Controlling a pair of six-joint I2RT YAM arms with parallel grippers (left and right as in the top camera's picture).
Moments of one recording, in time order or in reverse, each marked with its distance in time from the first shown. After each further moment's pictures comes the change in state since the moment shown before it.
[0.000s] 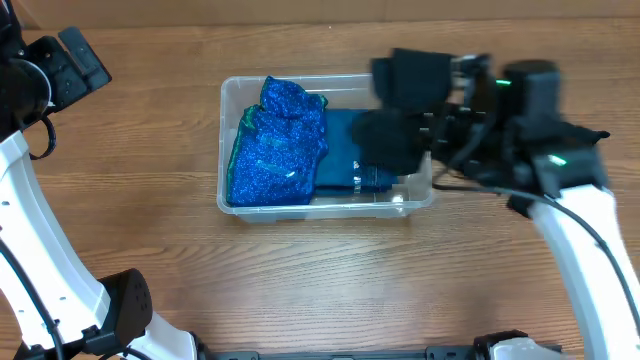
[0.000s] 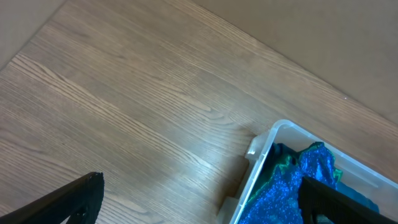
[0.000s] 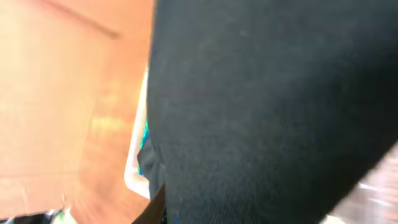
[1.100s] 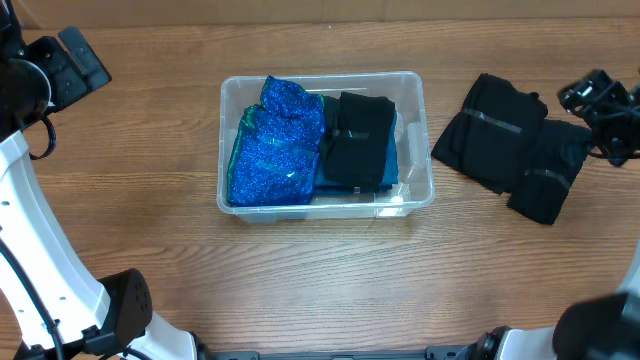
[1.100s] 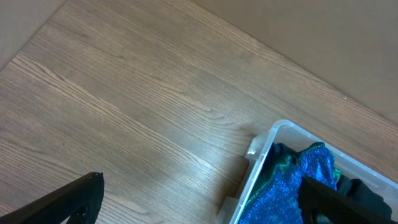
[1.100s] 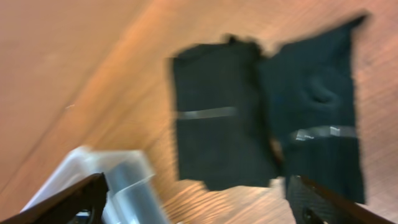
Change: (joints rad) left arm 0.000 0.000 0.000 0.000 0.000 0.000; right arm -0.693 0.220 0.235 -0.280 0.220 -0.072
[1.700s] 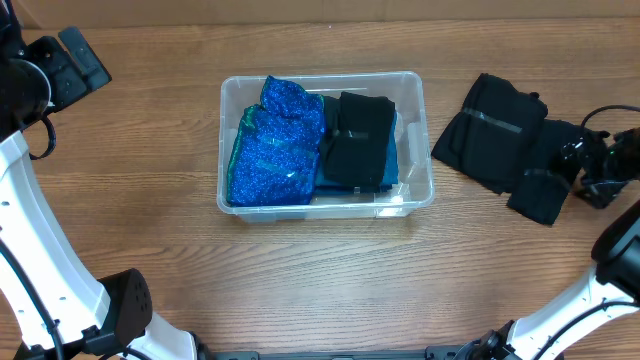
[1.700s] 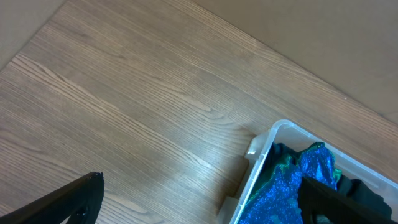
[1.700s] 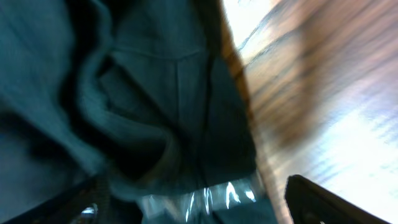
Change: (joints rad) left arm 0.000 0.000 0.000 0.000 0.000 0.000; right arm -0.169 0.505 -0.020 0.056 0.002 -0.085
